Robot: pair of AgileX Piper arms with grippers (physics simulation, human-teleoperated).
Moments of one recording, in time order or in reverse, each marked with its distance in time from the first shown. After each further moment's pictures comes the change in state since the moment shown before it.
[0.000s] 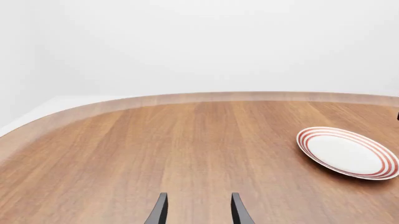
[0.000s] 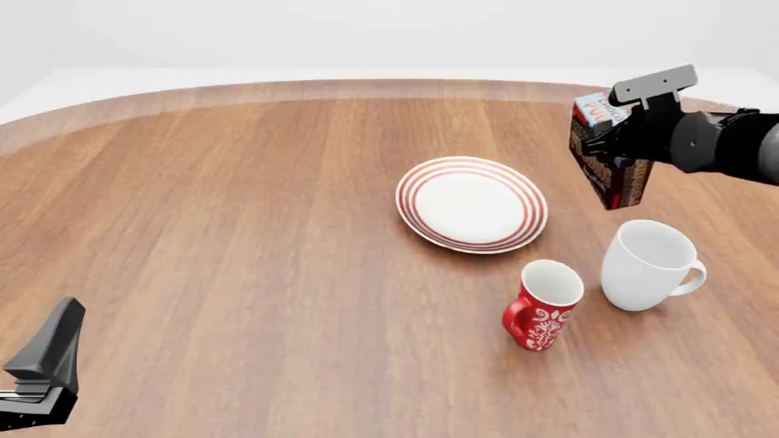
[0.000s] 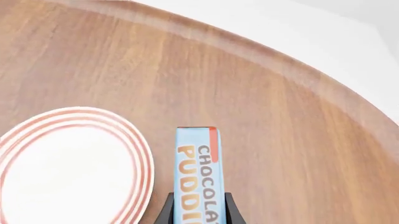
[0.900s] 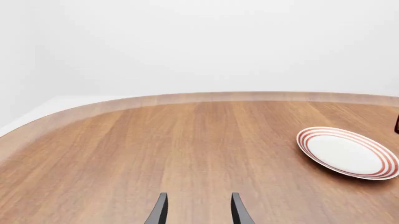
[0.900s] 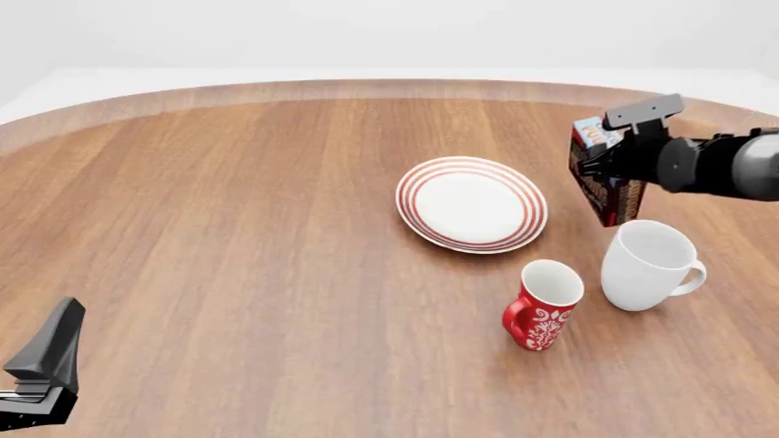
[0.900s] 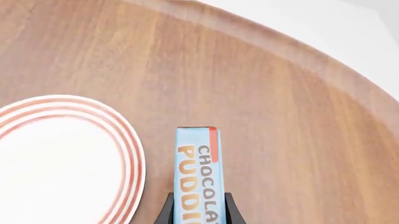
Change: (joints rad) left arm 0.000 0.000 0.000 0.000 0.000; right arm -0.025 0.110 0.004 -0.077 -0.006
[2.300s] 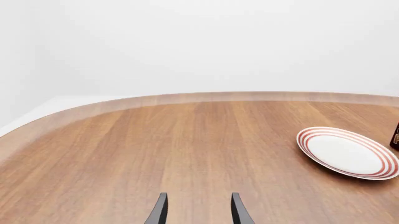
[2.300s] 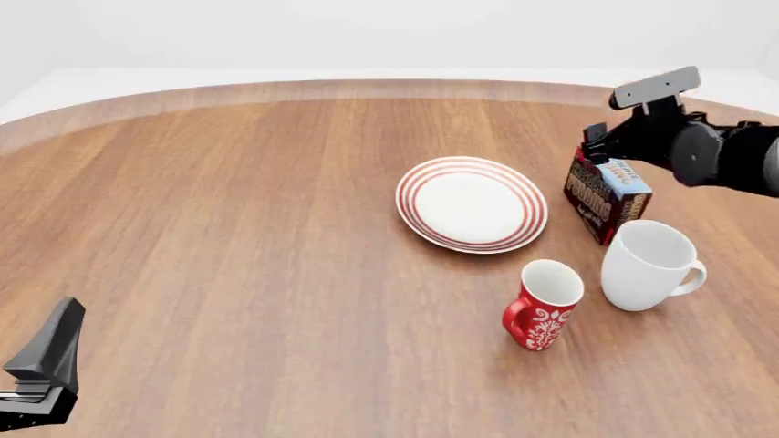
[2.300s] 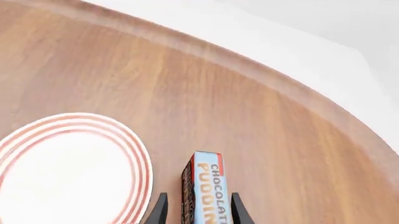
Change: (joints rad) left arm 0.000 0.000 0.000 0.000 0.000; right arm 0.033 -0.143 0.071 -0.046 -0.030
